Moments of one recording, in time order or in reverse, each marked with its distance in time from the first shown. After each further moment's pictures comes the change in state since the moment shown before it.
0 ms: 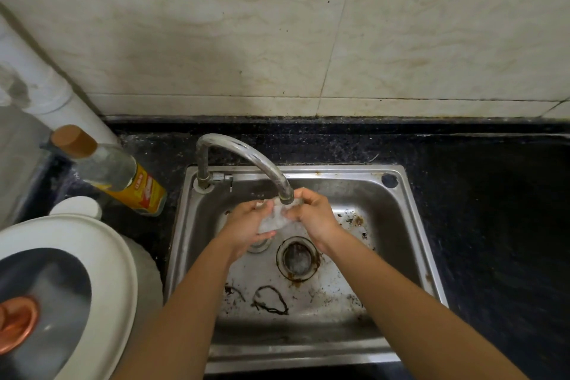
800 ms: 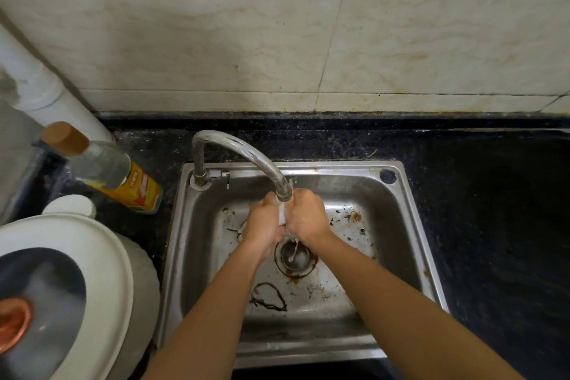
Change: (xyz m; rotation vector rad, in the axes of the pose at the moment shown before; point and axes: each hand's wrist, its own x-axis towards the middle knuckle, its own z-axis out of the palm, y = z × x) left_hand 0.001 -0.004 0.047 -0.045 0.237 -0.022; right_hand -0.006 -0.006 0.012 -0.695 0.168 -0.185
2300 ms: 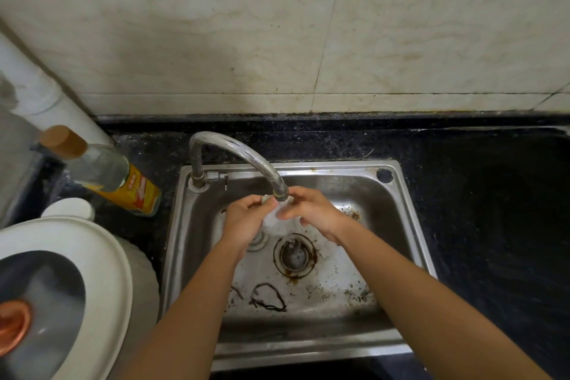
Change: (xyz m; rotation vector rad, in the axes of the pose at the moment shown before) left_hand -0.002 0.007 -0.033 0.154 -0.049 0.256; right_hand 0.007 0.012 -0.033 0.437 -0.446 0.119
